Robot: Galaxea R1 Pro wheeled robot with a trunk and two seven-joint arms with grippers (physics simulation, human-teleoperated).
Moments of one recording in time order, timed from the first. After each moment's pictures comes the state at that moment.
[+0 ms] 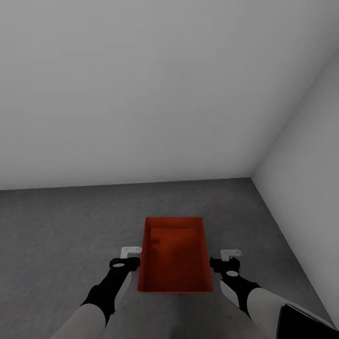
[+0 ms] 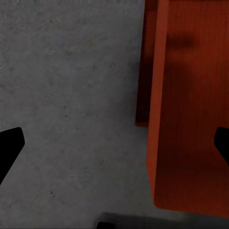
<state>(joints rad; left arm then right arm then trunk) -0.60 -0.15 0.02 -0.58 -0.05 0.28 0.26 -0.79 0.00 1.08 -0.11 -0.99 -0.18 -0.29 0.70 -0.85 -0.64</state>
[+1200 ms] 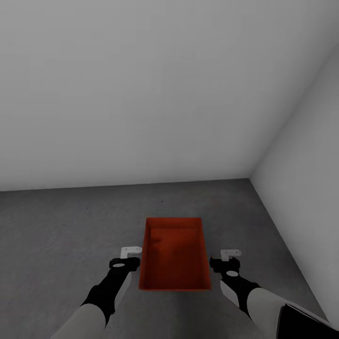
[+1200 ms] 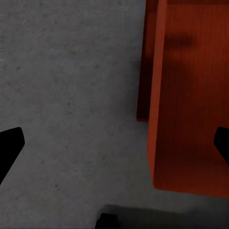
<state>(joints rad) -0.60 -0.15 0.02 -0.58 -0.05 0.28 0.26 -0.79 0.00 1.08 -0.11 -0.99 -0.18 -0.29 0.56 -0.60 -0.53</state>
